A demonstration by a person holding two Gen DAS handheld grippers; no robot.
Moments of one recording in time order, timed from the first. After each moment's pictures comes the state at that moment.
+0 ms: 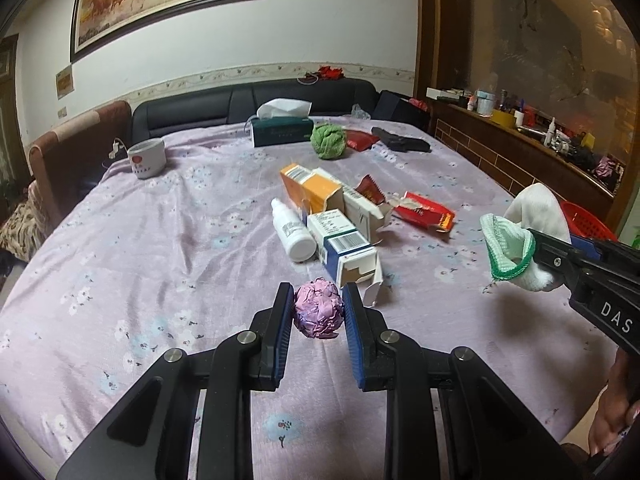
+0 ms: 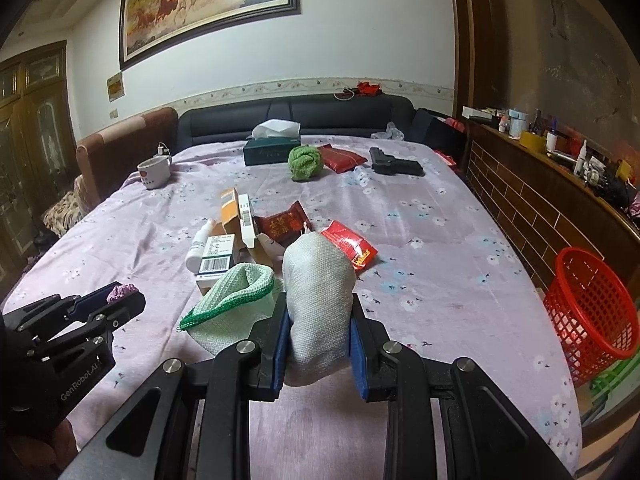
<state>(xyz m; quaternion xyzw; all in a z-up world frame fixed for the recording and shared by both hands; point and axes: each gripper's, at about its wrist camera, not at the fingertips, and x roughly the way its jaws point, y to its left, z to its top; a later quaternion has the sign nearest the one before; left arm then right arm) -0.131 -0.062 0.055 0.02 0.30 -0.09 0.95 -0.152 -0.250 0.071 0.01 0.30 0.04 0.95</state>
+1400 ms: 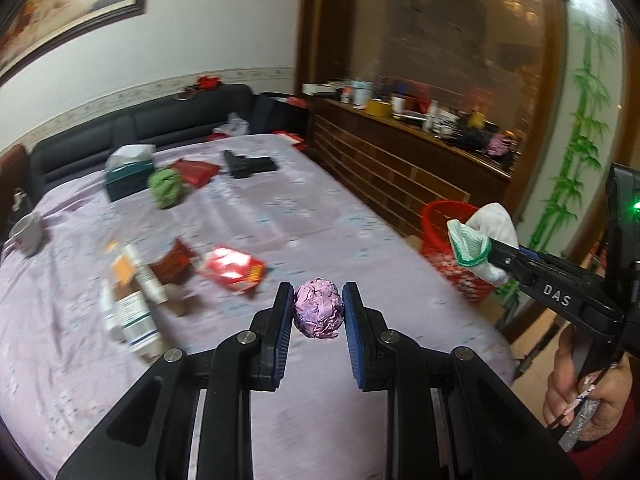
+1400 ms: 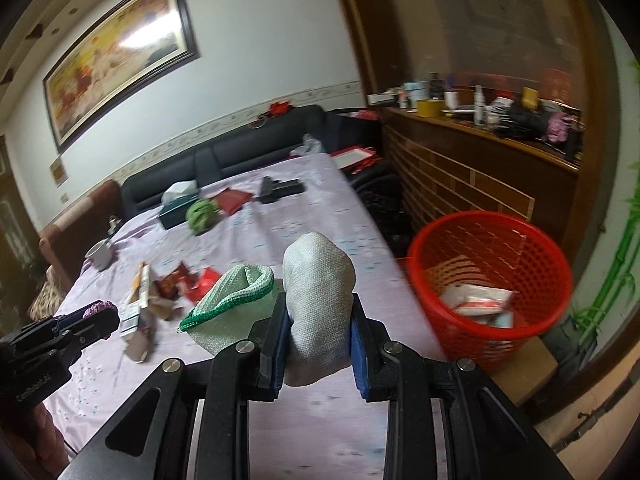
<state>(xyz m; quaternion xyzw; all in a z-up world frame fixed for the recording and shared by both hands) -0.126 -0.226 0.117 0.06 0.31 -0.29 0.90 -0.203 -0.434 0.099 0.15 0.28 -0.06 0.95</state>
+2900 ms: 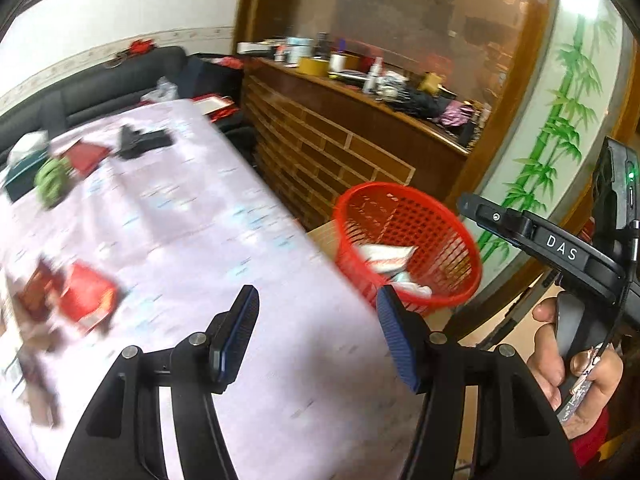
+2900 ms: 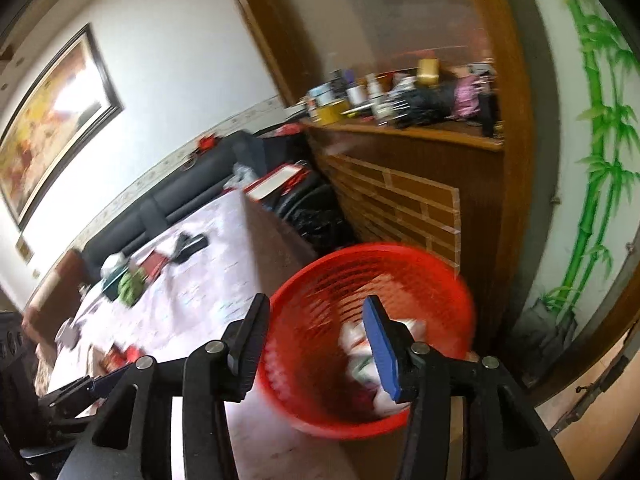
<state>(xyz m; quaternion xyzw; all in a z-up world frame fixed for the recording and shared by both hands) -0.086 -0.343 0.091 0.04 0.38 -0.36 0.85 -0.190 -0.590 0.097 0.24 0.26 -0.13 0.93</state>
